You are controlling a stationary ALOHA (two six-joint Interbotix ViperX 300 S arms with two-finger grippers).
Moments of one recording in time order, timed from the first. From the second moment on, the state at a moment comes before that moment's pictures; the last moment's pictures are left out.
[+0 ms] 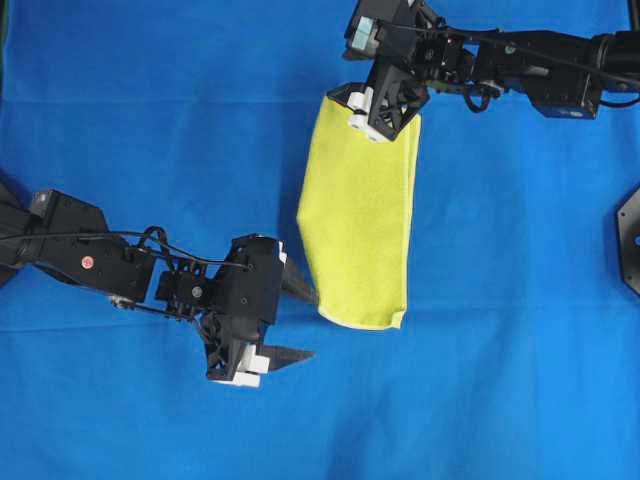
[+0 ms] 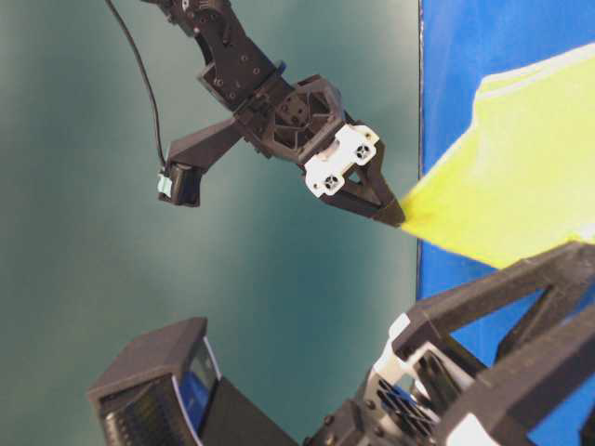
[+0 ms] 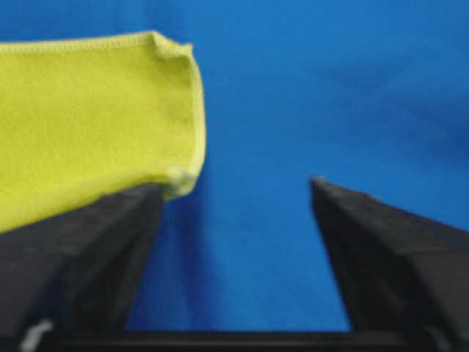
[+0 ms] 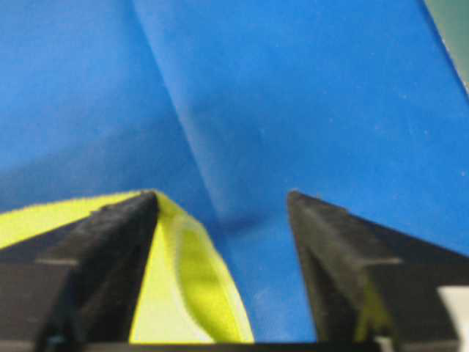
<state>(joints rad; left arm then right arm) -0.23 0.13 0.68 -0.03 -0.19 -0.08 -0.41 0.10 0.53 -0.21 0.07 0.15</state>
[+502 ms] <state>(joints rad) -0.22 -0.08 0.69 -0.03 0.05 -0.07 -0.37 -0.03 0.57 -0.21 0.15 0.13</state>
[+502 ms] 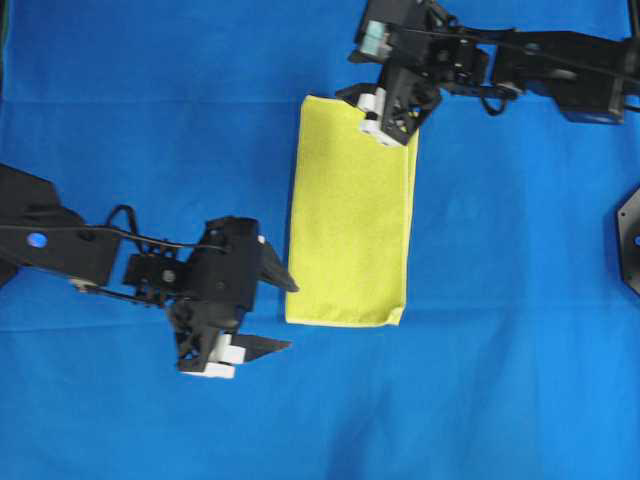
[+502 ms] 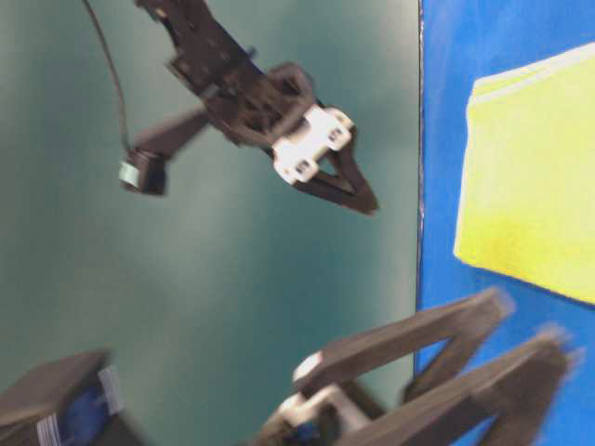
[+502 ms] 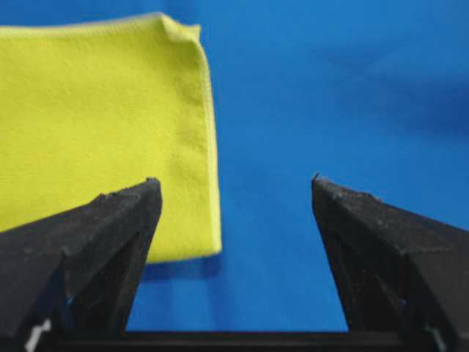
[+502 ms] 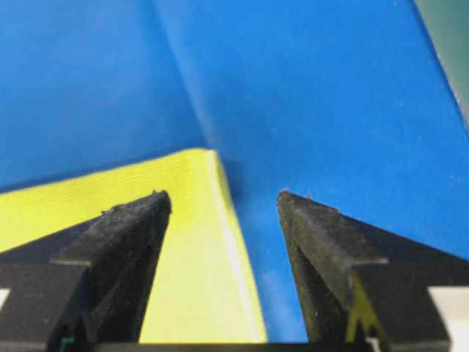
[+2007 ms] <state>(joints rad) 0.25 -0.35 0.99 -0.03 -0.36 0.00 -0.41 -0.43 1.02 -0.18 -0.13 0.25</state>
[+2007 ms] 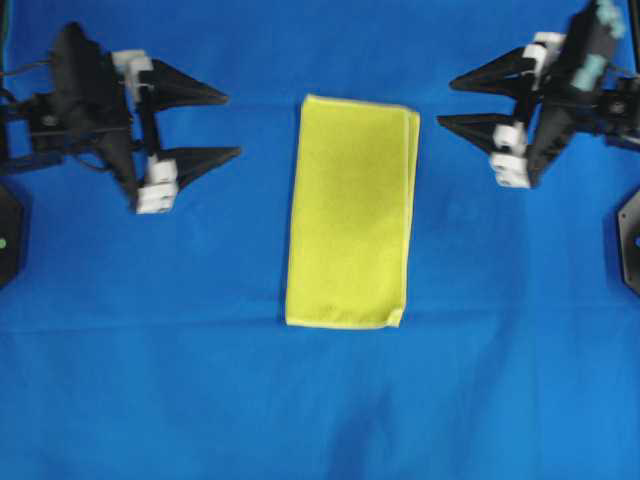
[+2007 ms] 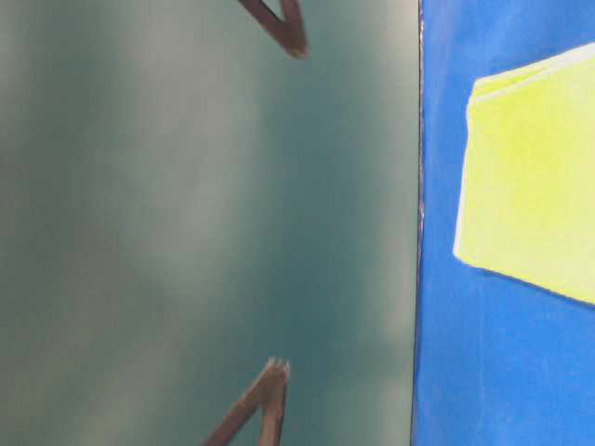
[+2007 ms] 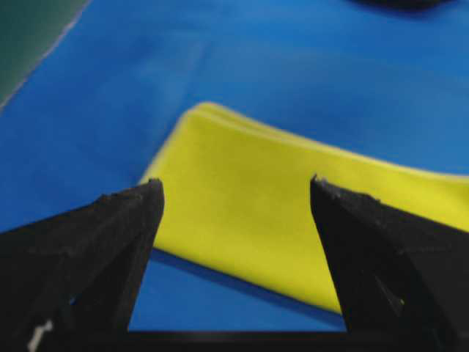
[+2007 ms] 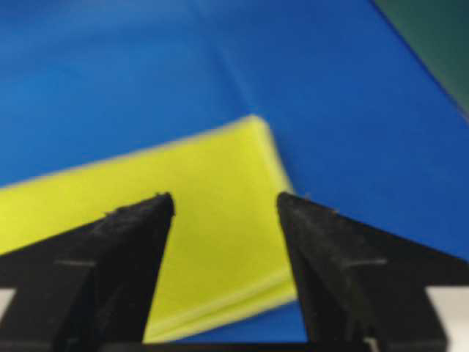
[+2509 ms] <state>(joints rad) 0.38 0.12 0.73 -0.03 -0.35 0.00 -0.48 -0.01 0.80 -0.19 0.01 0.24</state>
